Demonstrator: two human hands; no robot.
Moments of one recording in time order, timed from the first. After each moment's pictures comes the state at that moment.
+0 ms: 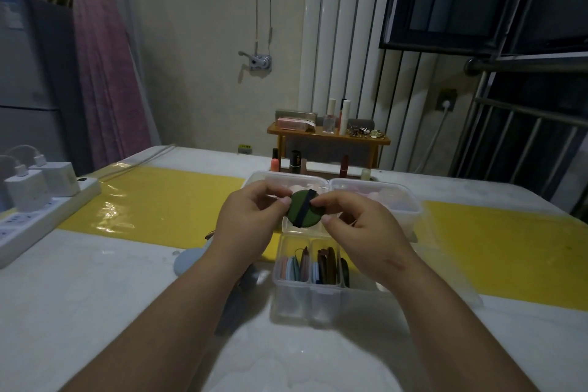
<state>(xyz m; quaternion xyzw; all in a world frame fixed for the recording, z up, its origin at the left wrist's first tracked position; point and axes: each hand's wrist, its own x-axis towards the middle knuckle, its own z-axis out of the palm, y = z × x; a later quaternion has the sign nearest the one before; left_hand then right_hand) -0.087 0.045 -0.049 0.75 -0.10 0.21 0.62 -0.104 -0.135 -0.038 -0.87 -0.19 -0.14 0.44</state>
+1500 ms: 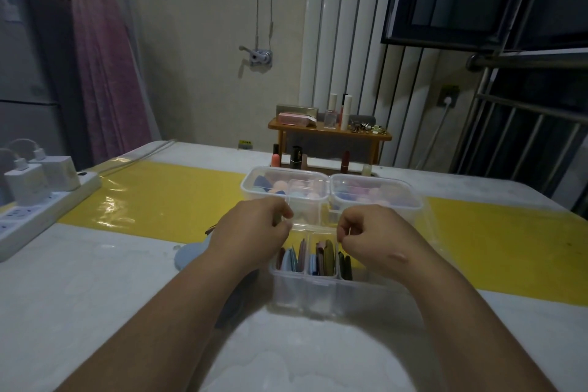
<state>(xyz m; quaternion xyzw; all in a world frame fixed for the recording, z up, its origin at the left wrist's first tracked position) -0.087 0.049 -0.054 0.95 -0.09 0.17 0.26 -0.108 -0.146 -0.027 -0.96 -0.10 -0.02 0.27</state>
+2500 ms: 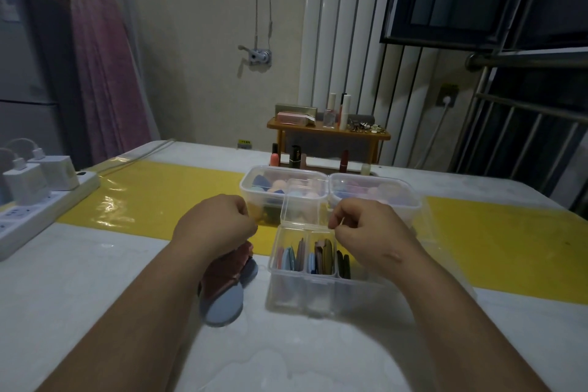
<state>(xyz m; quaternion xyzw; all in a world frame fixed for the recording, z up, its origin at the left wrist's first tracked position) -0.080 0.085 -0.044 0.96 0.06 0.08 0.26 -0.106 -0.142 -0.034 -0.94 -0.11 -0.09 0.32</state>
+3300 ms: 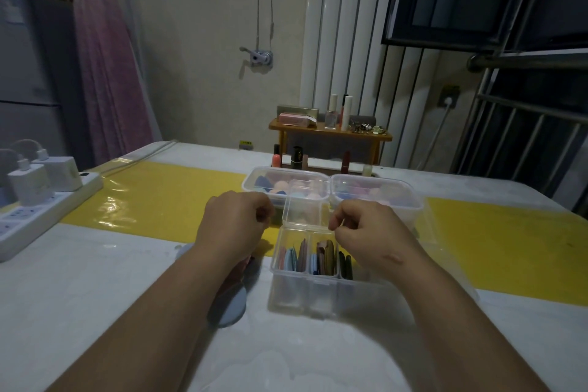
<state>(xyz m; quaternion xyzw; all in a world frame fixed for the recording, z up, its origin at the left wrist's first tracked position) -0.074 0.070 -0.059 0.95 -0.06 0.24 0.21 -0.105 -0.141 -0.036 -0.93 -0.12 -0.08 0.34</state>
